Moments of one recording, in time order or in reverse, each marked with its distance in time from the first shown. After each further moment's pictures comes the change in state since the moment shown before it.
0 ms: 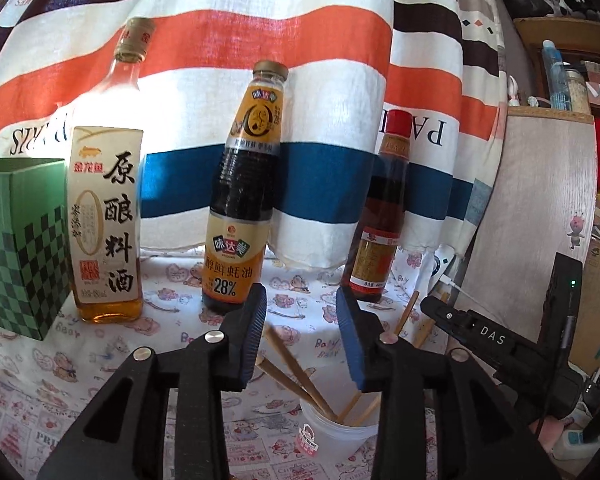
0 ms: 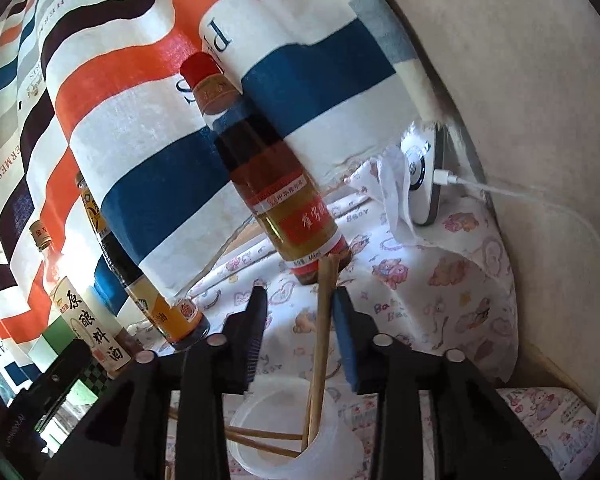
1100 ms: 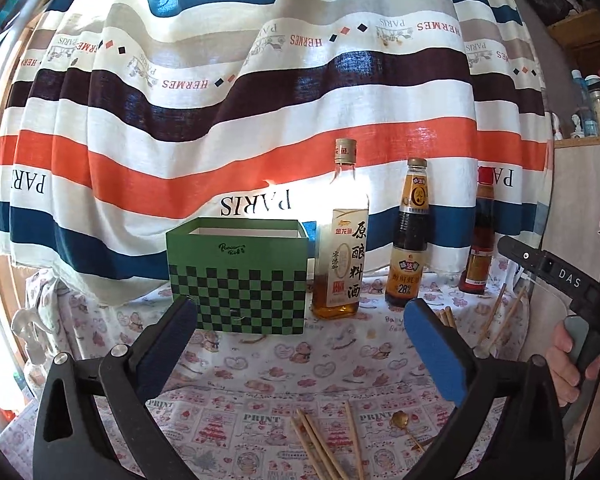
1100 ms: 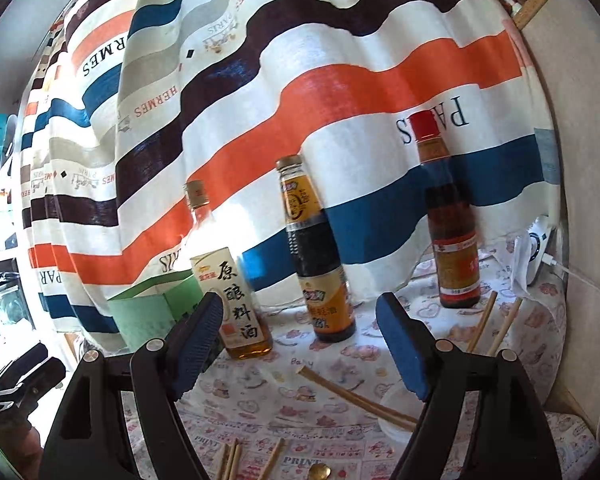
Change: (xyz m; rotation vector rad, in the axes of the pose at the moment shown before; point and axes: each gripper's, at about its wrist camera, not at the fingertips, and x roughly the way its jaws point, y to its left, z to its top) left arm -0.193 0.086 0.006 0.086 -0.097 0.380; right arm -0.080 0.155 -0.024 -0.297 -0.036 0.222
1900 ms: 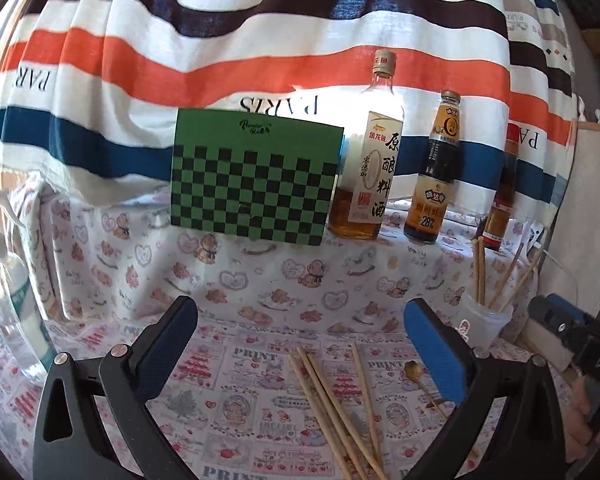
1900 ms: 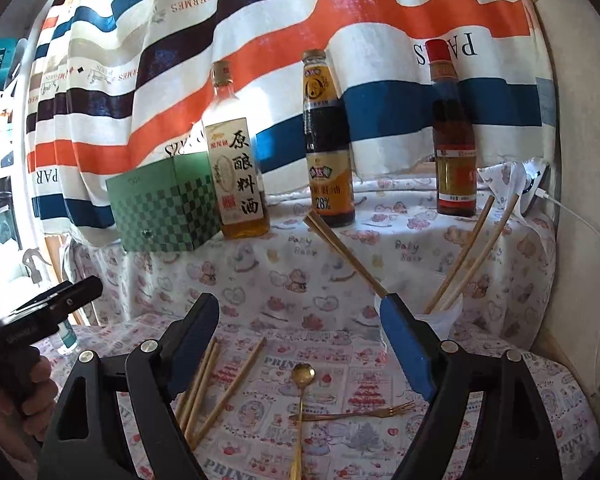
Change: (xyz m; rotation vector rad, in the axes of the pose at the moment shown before) left arm 0.043 0.030 -0.078 -0.166 0.194 -0.035; right arm -0.014 0.010 -0.096 -0.135 0.207 -0.057
